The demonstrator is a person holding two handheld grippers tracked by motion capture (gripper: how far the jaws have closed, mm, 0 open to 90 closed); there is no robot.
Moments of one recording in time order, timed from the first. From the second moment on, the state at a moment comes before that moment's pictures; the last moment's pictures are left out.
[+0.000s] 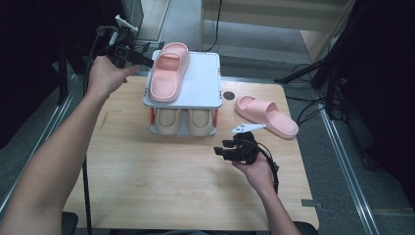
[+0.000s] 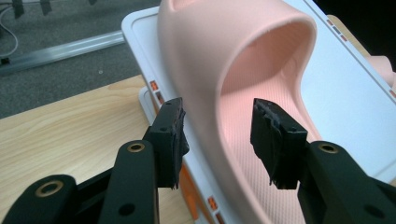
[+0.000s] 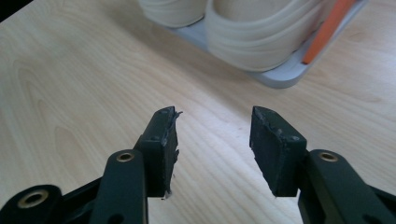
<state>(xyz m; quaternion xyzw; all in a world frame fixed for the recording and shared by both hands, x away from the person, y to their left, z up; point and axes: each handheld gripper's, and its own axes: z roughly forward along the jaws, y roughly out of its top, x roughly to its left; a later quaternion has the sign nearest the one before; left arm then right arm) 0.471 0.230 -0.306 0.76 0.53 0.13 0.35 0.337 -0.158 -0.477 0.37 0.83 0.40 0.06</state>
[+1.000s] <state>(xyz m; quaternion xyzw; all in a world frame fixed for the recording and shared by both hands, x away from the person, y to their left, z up) 0.385 0.268 -0.365 0.76 0.50 0.10 0.40 0.398 -0.225 -0.476 0.44 0.80 0.40 0.10</state>
